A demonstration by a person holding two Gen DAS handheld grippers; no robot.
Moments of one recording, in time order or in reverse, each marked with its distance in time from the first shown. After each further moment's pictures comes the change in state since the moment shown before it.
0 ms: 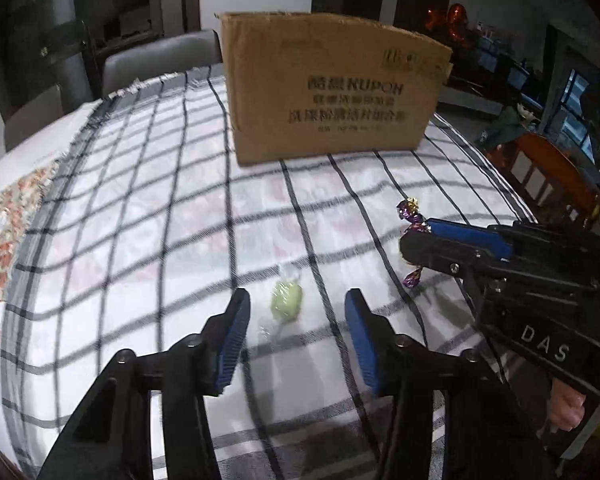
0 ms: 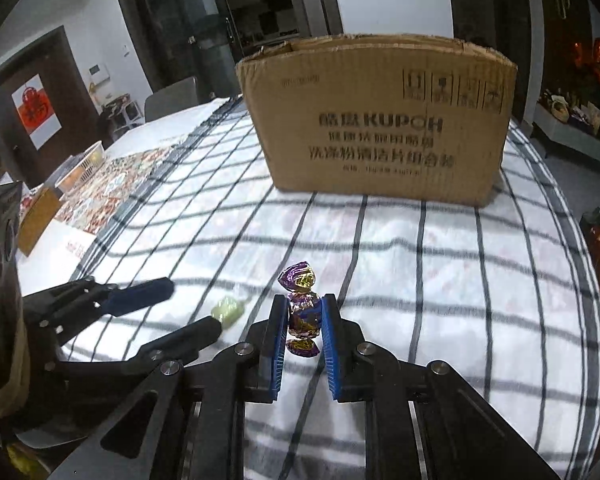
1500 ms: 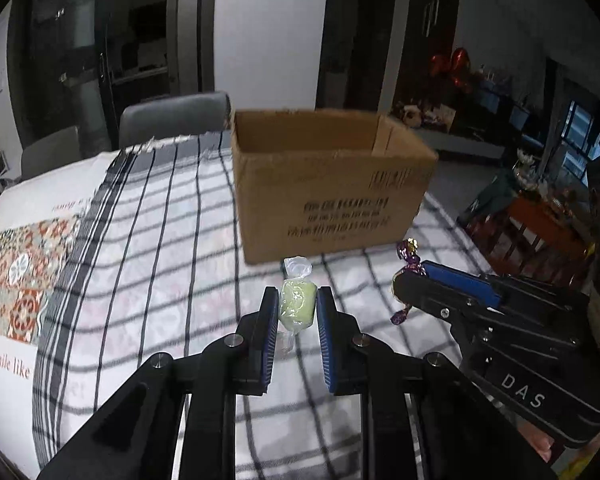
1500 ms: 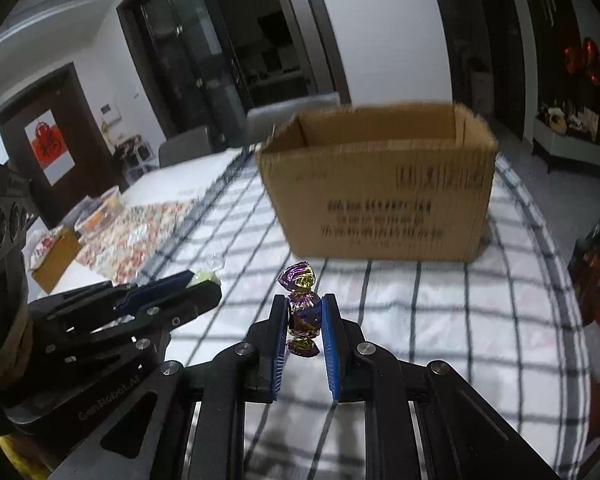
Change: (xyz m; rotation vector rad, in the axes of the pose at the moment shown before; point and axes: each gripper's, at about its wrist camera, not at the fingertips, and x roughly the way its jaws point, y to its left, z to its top) left arm -0.070 -0.010 0.068 -0.031 -0.184 0.018; right arm -0.063 -0.001 0.049 0.034 -0.187 0.043
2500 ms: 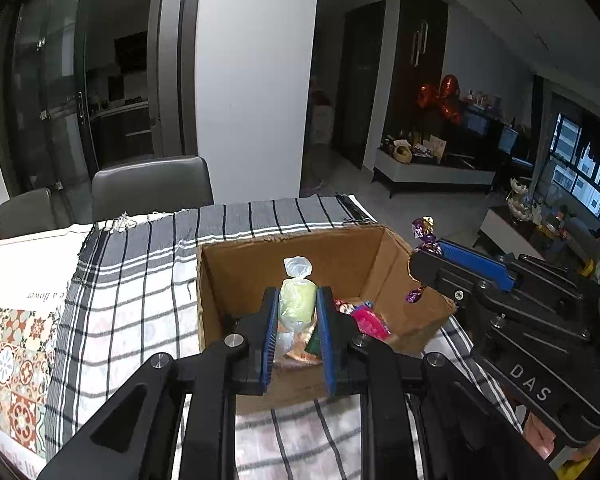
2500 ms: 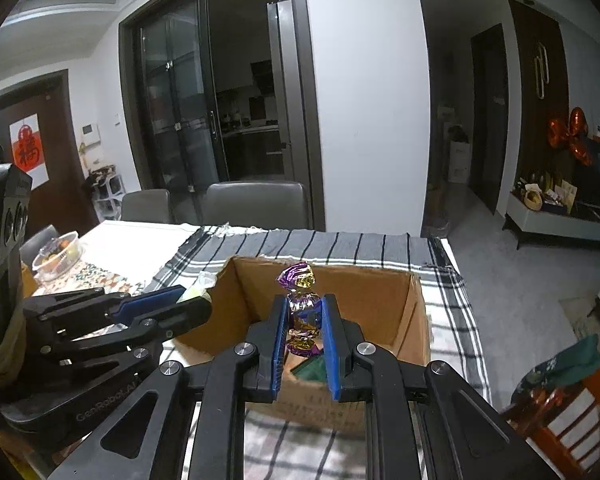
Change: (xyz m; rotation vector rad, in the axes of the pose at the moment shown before) left arm 0.060 0.000 0.144 0.026 -0.105 -0.031; right arm 0.028 -0.041 0.149 -0.123 -0.148 -0.148
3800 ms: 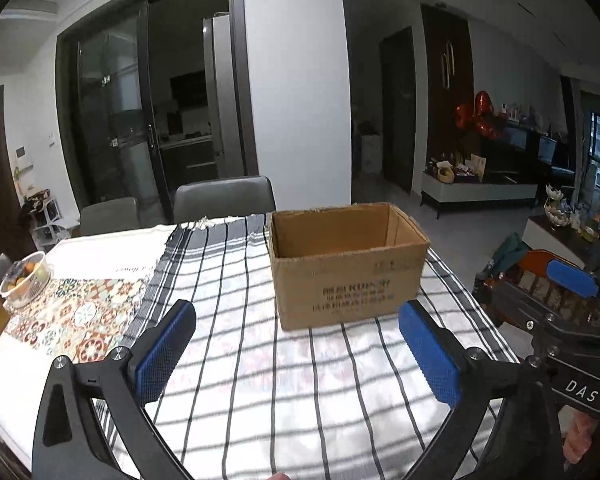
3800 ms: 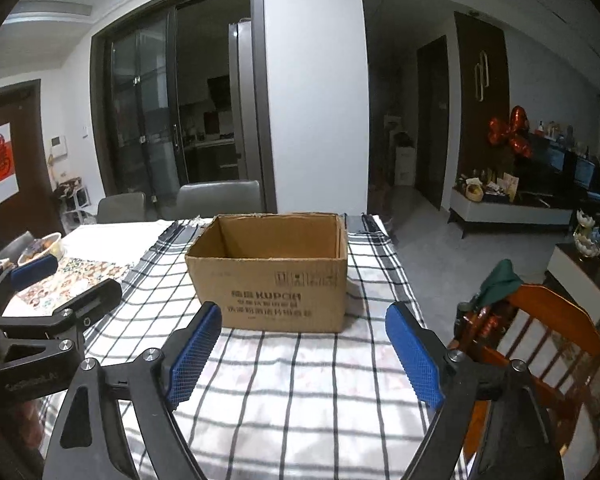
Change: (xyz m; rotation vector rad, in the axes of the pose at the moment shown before) left arm -0.165 -0.043 -0.112 0.007 -0.134 0.236; right arm -0.183 0.020 -0.108 0.063 -0.068 -0.175
